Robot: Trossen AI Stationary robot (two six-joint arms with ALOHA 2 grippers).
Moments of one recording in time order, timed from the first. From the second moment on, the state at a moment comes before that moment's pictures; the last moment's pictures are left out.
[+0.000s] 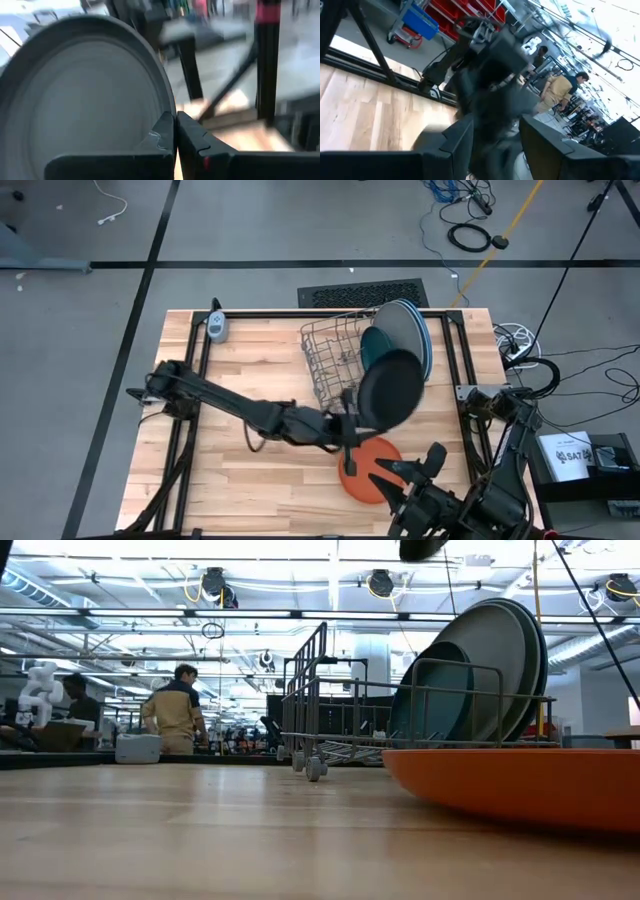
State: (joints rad) left arm -0.33 1.87 1.57 0.23 -0.36 0.26; right arm 0.94 1.96 2.22 -1.17 1.44 0.25
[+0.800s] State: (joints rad) left arm -0.07 1.79 1.15 0.75 -0.50 -0.96; right arm 1.10 1.96 2.22 -1.28 1.50 0.31
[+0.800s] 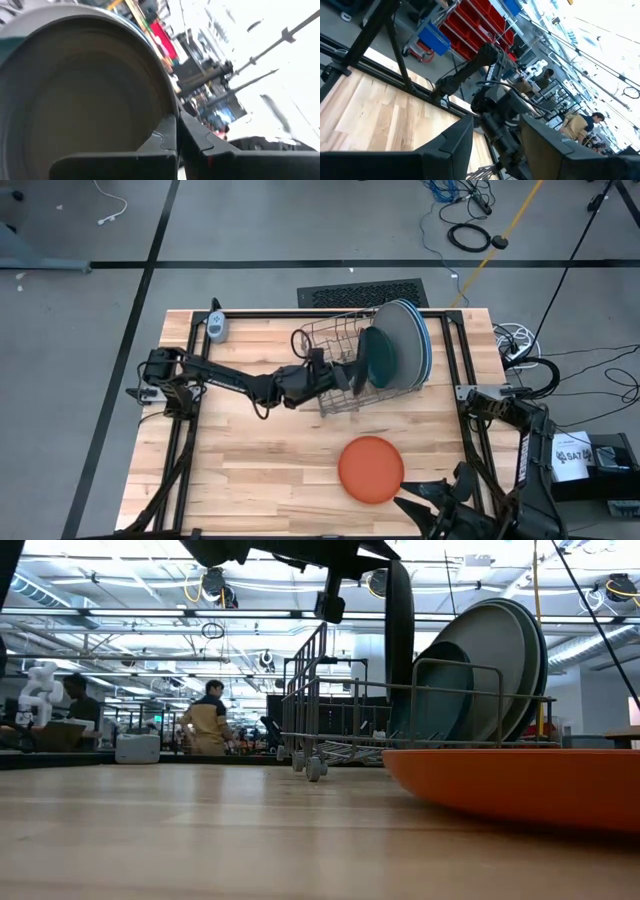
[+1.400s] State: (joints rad) left arm -0.01 1.93 1.18 0.91 -0.57 -1.23; right arm 1.10 1.96 2.22 -1.46 1.50 0.52
